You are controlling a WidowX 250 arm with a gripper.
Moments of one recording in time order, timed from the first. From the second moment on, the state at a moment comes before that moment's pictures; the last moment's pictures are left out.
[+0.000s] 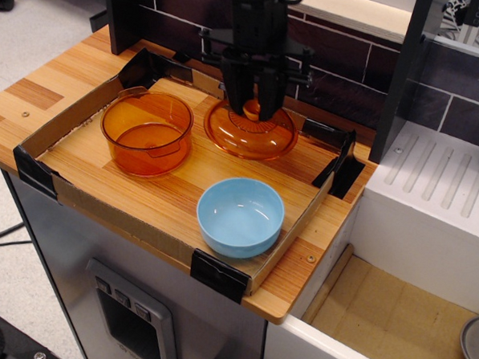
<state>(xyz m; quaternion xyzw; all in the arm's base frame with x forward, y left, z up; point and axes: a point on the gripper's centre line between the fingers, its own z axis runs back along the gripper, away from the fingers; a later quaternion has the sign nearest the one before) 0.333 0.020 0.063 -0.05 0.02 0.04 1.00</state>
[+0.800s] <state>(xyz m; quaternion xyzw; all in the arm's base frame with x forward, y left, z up) 0.338 0.007 0.030 -0.05 0.05 0.04 1.00</state>
